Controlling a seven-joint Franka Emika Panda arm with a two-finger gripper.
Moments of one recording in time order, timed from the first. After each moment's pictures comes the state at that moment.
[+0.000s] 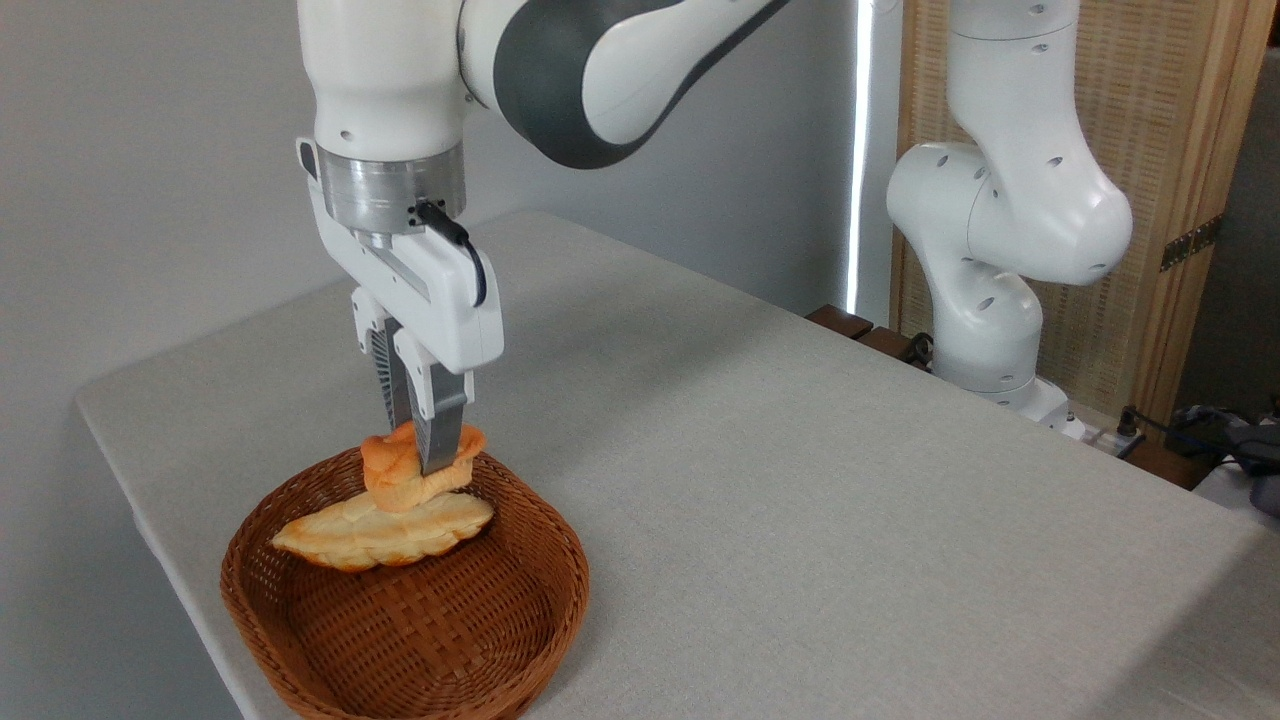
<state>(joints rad) 0.01 0.09 -0.09 -1.73 -0.13 1.96 0.76</state>
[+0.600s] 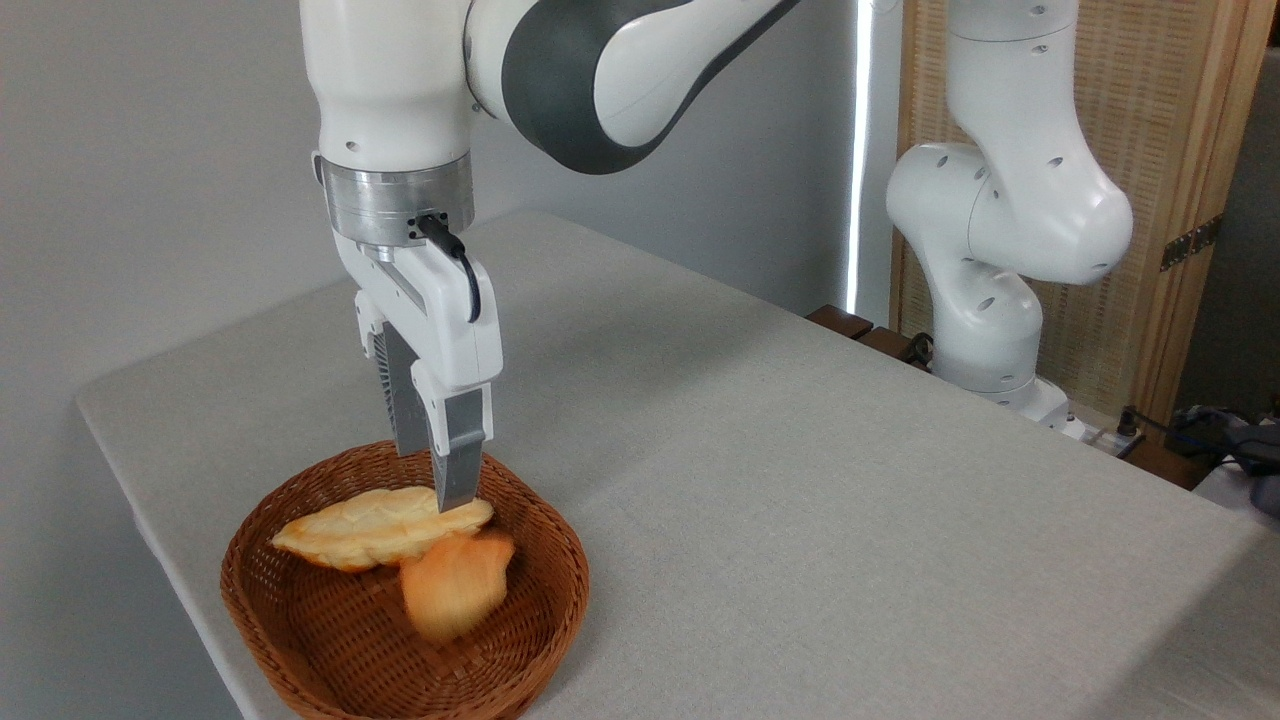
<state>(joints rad) 0.01 0.10 -0.08 -1.73 -0.08 1.97 0.84</state>
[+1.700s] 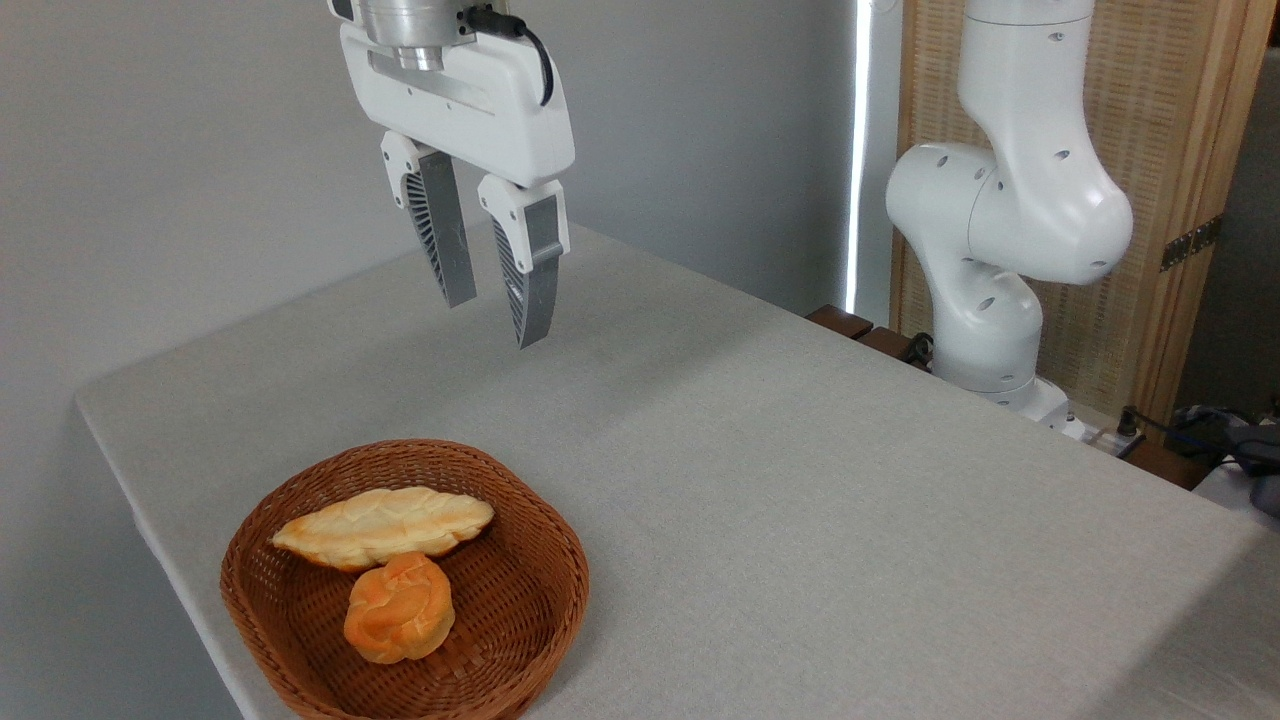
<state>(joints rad) 0.01 -0.04 -0.11 -1.61 -0.05 1.61 0.61</state>
